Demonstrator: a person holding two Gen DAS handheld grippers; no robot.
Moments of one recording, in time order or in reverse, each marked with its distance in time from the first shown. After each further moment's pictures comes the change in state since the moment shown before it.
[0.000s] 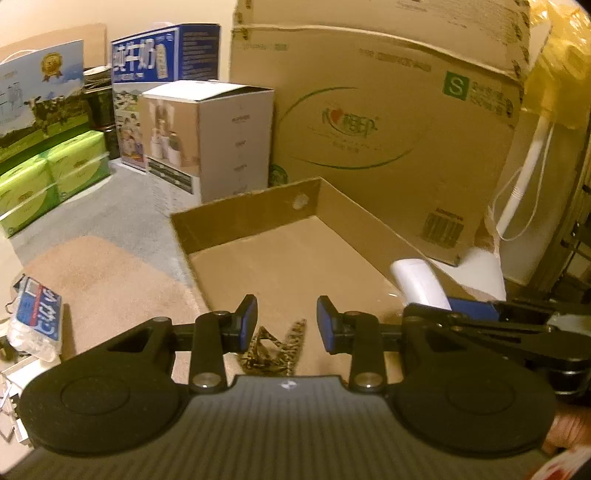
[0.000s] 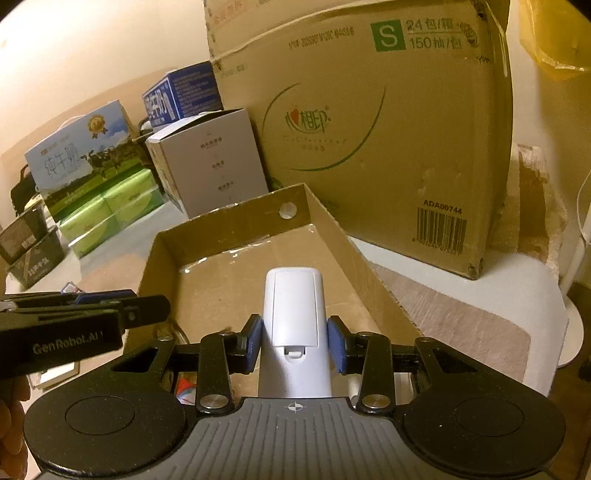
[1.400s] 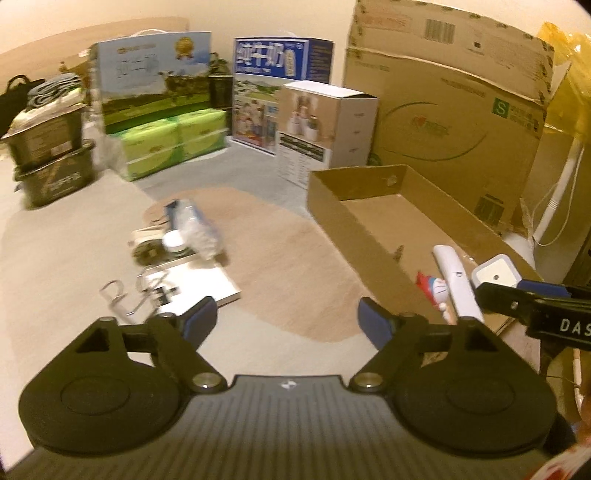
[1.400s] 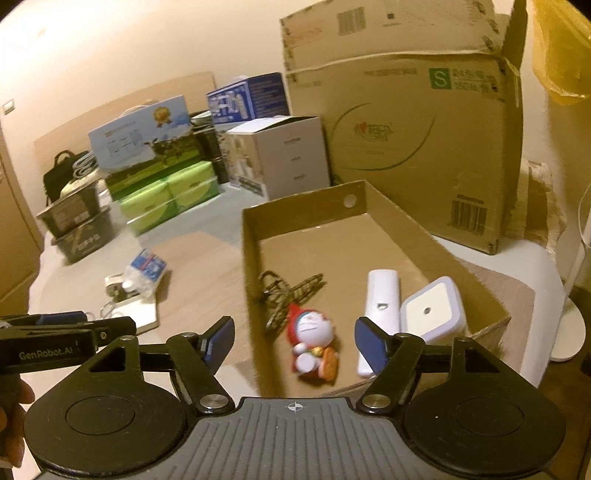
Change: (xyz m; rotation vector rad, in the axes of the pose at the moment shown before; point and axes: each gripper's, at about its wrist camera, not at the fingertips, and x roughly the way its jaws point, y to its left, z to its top) left arm -0.139 0.082 -0.087 -0.111 -0.023 0.175; right arm -0.088 0.091 -0.058 -0.065 -0.034 0.052
